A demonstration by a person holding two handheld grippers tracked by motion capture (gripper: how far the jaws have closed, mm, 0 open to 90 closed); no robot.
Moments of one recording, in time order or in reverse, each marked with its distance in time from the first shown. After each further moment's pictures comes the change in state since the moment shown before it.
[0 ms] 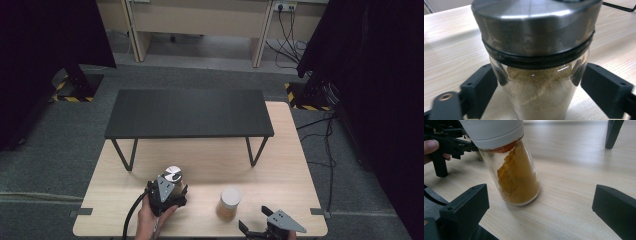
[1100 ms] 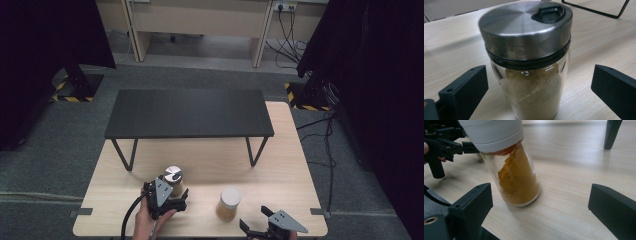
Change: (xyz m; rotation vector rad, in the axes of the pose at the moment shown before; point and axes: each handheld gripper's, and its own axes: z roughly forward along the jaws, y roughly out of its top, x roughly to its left) left arm 0.002 -0.005 -0.011 -0.046 -0.031 0.023; right arm 0.000 0.001 -0.003 -0.006 0.001 0.010
